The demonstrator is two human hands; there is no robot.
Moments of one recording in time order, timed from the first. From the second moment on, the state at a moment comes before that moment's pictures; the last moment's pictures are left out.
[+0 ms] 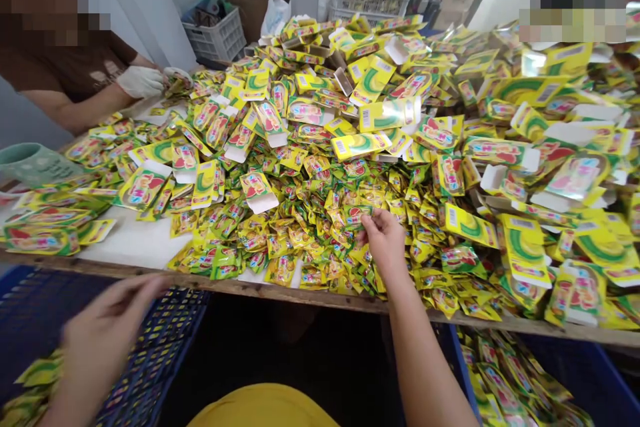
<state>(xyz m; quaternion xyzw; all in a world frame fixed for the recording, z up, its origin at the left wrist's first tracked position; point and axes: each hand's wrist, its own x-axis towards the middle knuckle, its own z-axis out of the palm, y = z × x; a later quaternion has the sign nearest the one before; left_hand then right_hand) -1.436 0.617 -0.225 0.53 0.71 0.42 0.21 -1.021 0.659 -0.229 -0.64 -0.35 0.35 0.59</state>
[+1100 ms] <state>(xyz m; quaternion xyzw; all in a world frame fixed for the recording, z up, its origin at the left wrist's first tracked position) -1.206 0.659 -0.222 0.42 0.41 0.51 0.64 -1.094 0.622 -0.231 -0.57 -0.30 0.46 0.61</state>
